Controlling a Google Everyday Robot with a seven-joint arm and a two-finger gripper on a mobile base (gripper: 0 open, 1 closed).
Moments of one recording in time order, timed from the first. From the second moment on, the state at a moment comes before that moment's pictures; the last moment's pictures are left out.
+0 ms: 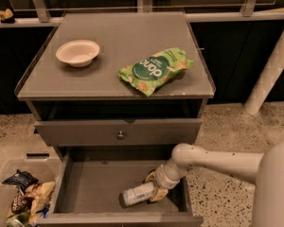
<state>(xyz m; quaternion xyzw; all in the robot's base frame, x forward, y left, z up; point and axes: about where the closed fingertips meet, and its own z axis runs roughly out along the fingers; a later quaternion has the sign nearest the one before) 0.489 -0.062 0.366 -0.75 0.61 0.21 0.18</state>
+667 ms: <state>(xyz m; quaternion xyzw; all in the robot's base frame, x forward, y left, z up) 0.484 -0.065 0.462 -0.75 0.62 0.05 0.23</state>
